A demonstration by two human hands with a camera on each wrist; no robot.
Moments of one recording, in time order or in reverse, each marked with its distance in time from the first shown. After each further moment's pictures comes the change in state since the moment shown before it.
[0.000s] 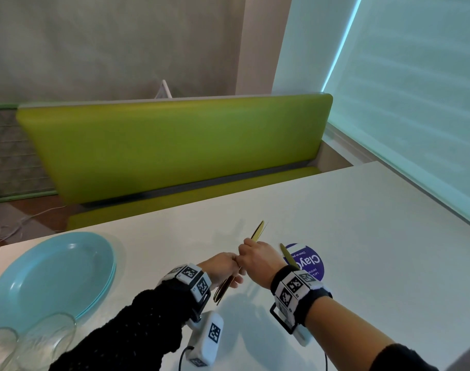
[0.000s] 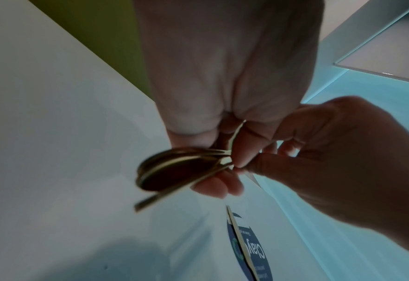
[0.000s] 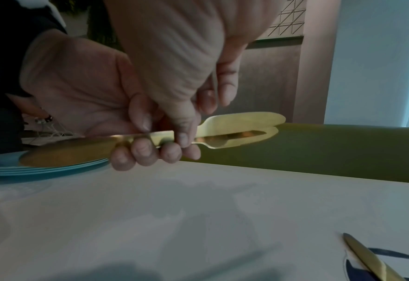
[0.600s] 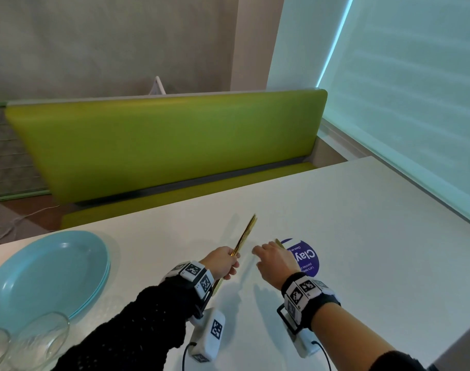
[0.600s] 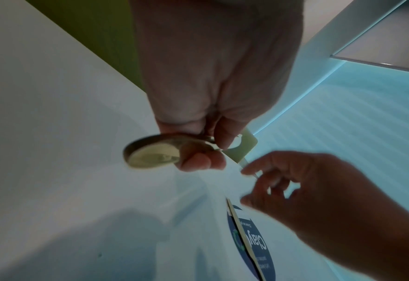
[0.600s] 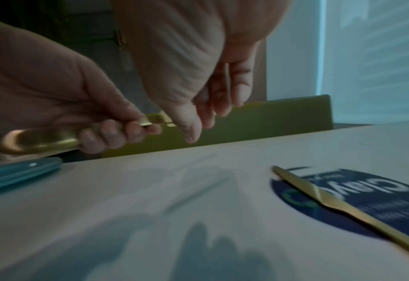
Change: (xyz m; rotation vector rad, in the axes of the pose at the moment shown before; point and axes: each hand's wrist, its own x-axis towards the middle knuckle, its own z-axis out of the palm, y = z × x) left_hand 0.014 -0.004 0.008 0.052 0.113 0.007; right_hand -0.032 0.020 0.023 0.188 -0.039 0.408
